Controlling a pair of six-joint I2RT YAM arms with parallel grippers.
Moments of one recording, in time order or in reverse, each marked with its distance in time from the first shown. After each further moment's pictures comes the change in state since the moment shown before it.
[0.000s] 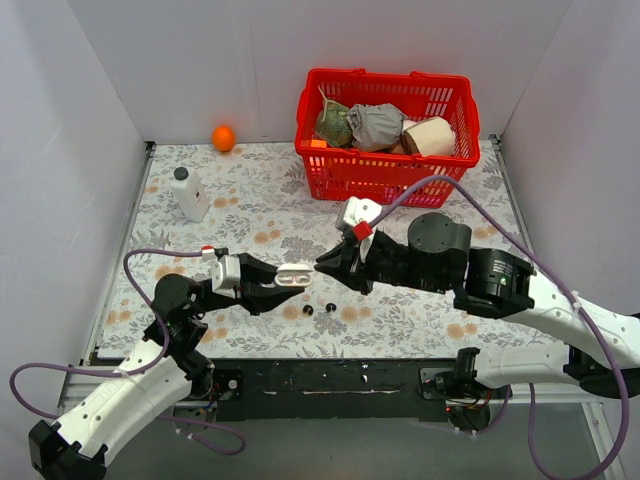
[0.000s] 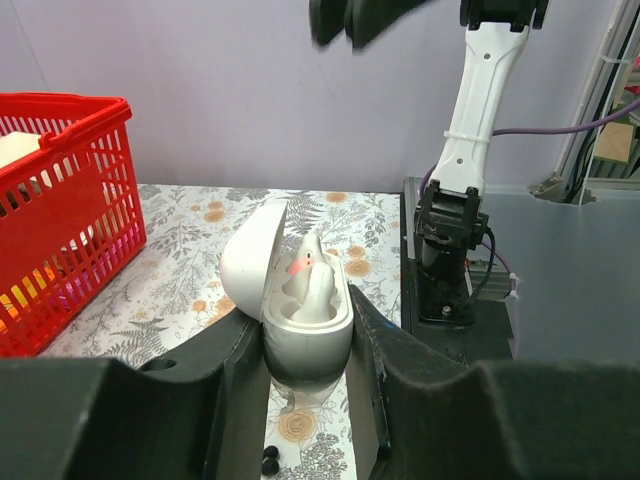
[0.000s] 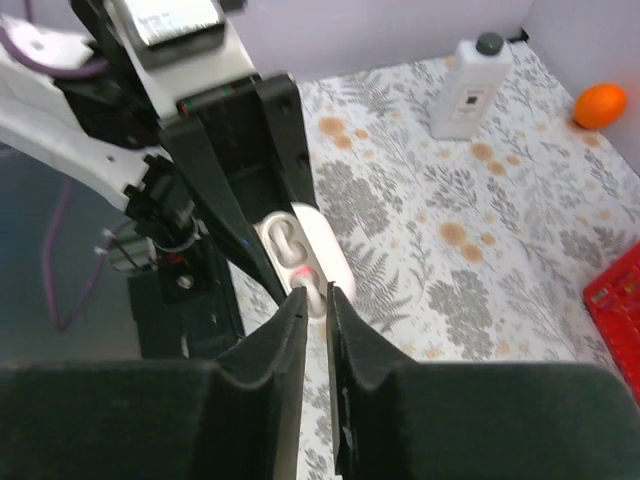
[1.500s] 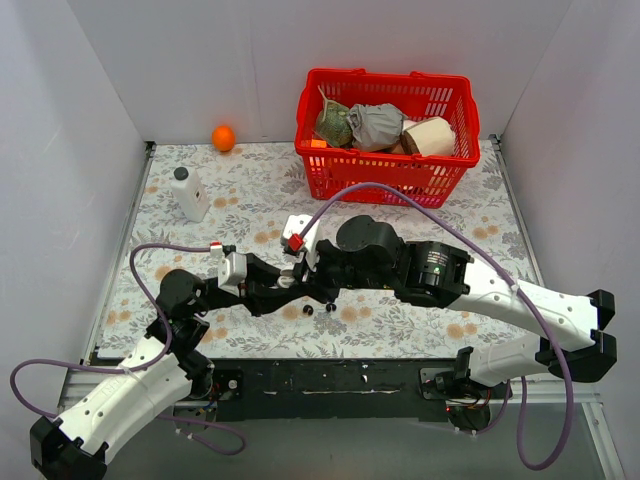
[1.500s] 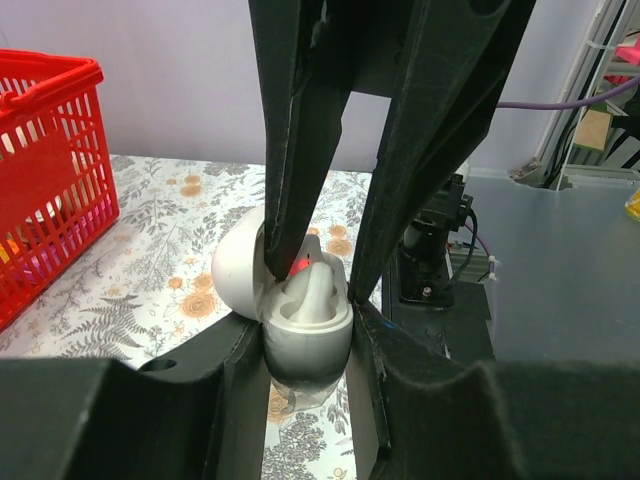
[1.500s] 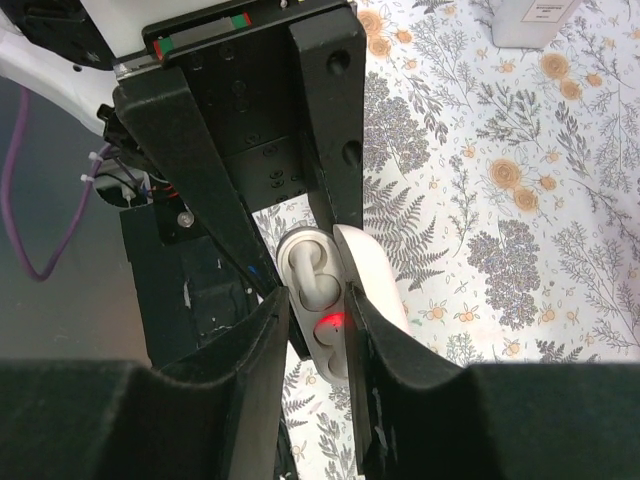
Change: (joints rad) left arm 0.000 0.026 0.000 -0.031 0.050 -0.019; right arm 0.008 0.220 0.090 -0.081 -0.065 0.003
